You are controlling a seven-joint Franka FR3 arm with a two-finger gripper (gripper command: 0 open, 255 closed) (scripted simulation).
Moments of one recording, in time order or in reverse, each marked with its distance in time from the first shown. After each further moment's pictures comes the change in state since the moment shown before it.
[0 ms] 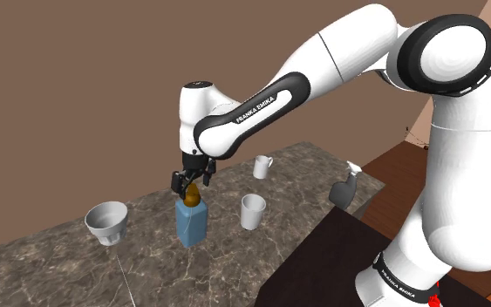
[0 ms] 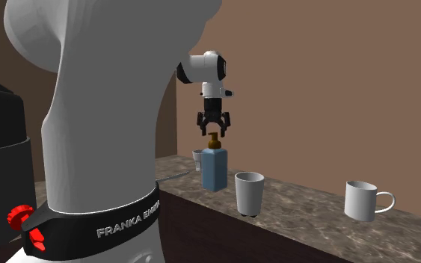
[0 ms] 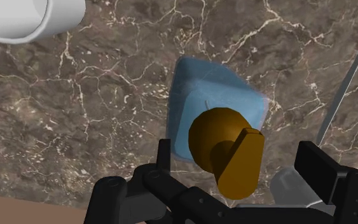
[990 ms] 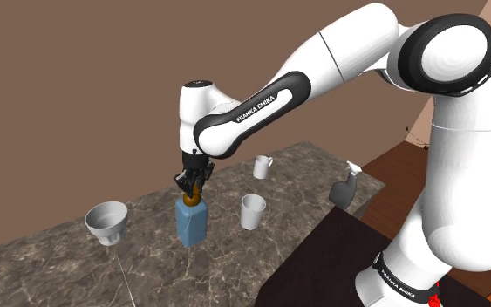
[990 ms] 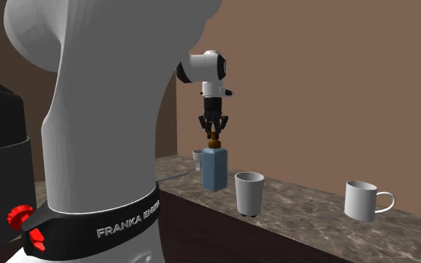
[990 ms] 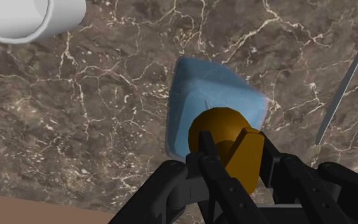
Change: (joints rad) arm -0.001 -0.003 0.001 0.001 0.002 -0.004 -0.001
